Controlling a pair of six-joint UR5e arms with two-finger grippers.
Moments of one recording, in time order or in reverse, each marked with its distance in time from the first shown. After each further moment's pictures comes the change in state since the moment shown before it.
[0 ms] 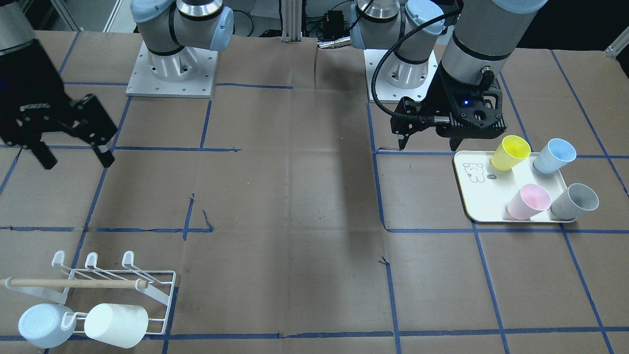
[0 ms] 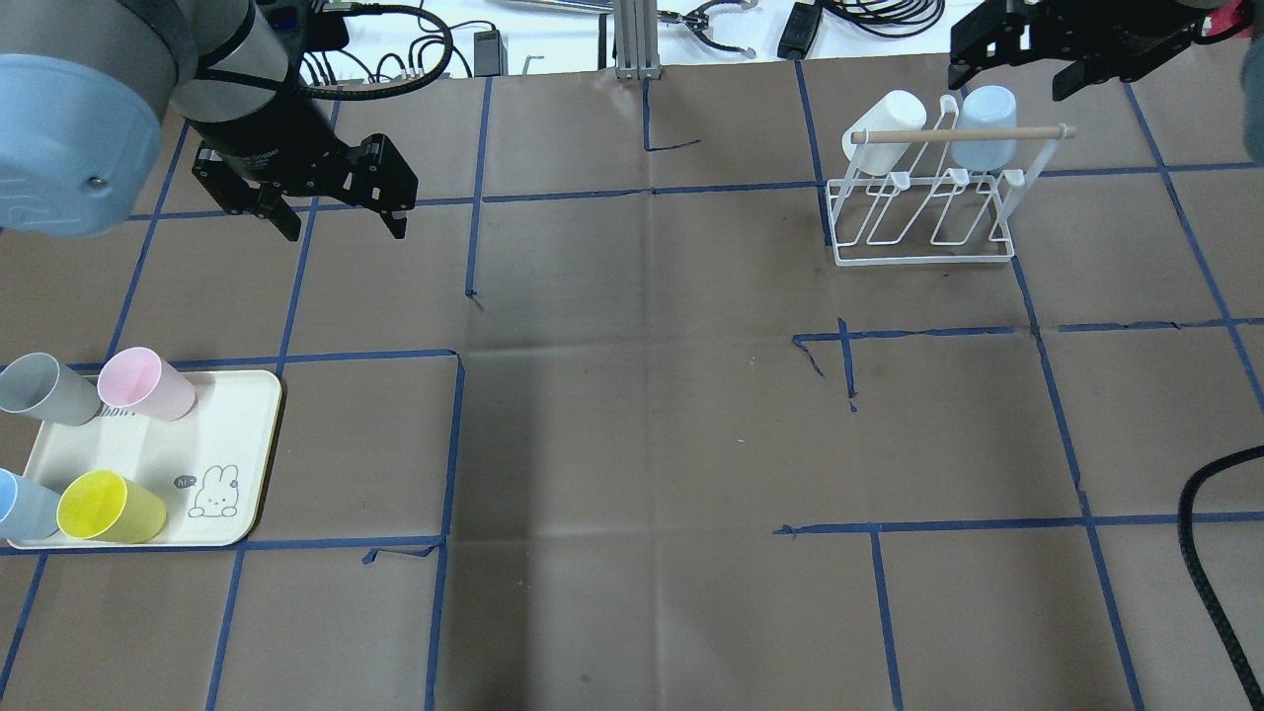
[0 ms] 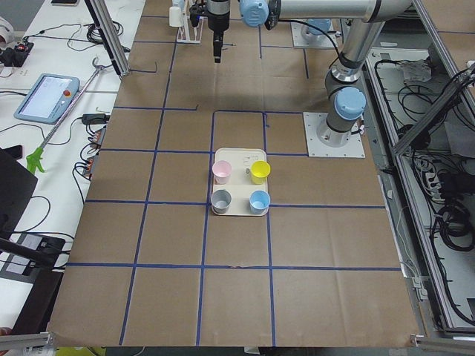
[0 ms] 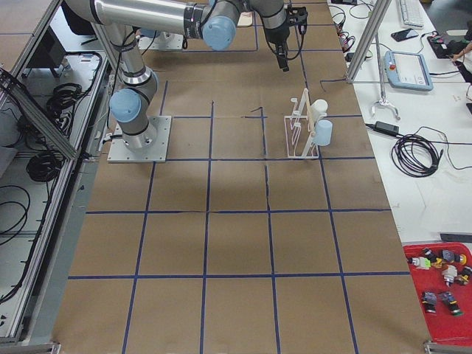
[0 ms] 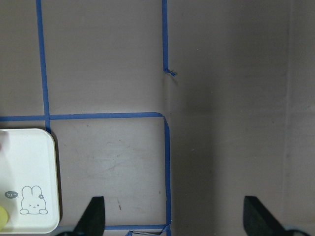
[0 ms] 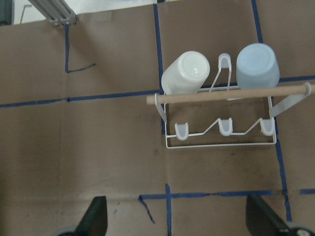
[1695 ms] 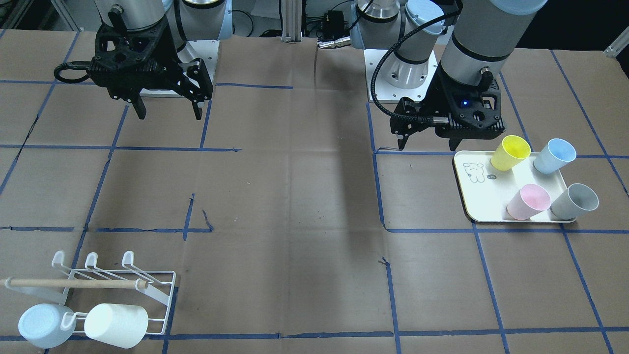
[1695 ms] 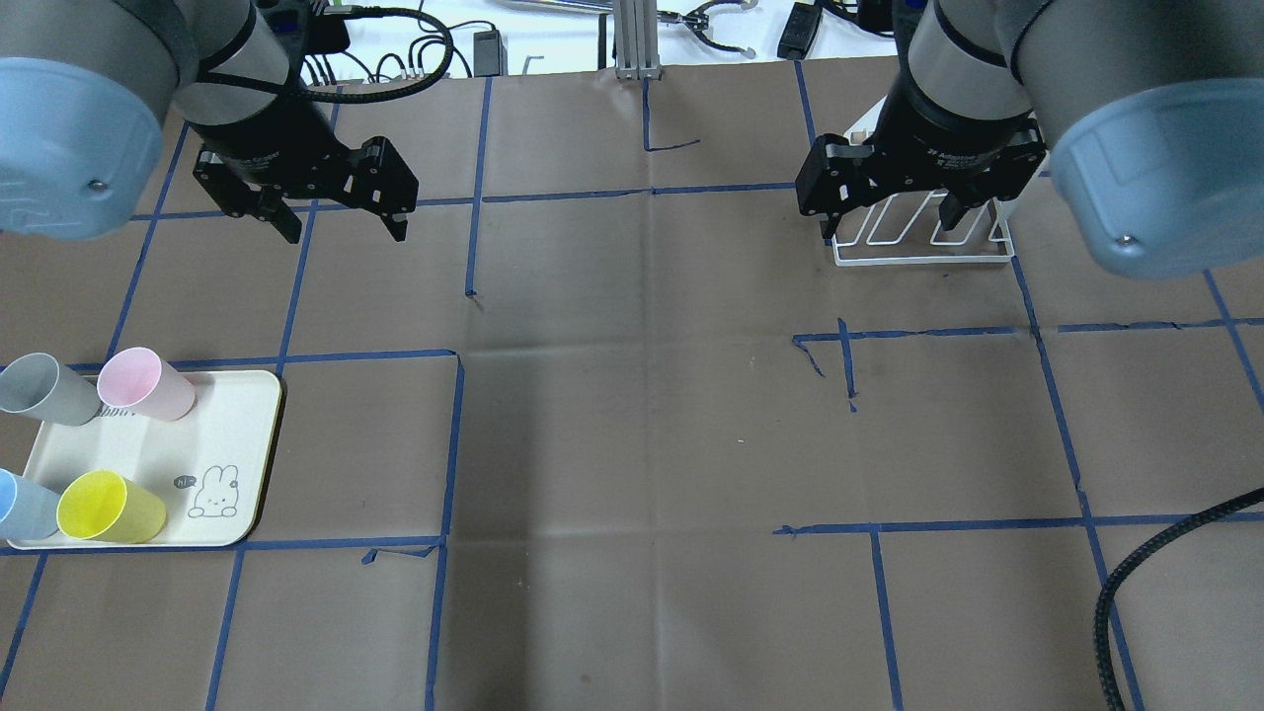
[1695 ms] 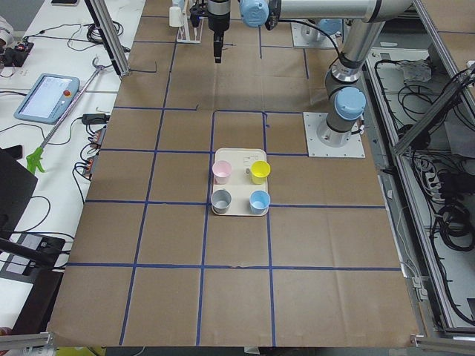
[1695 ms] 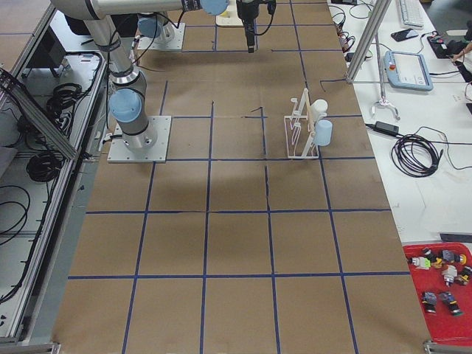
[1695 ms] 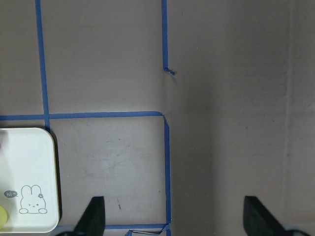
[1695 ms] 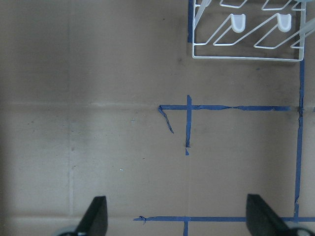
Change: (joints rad) left arm 0.000 0.001 -0.004 0.000 -0.001 0.000; right arm 0.249 -0.040 0.011 0.227 -0.174 0.143
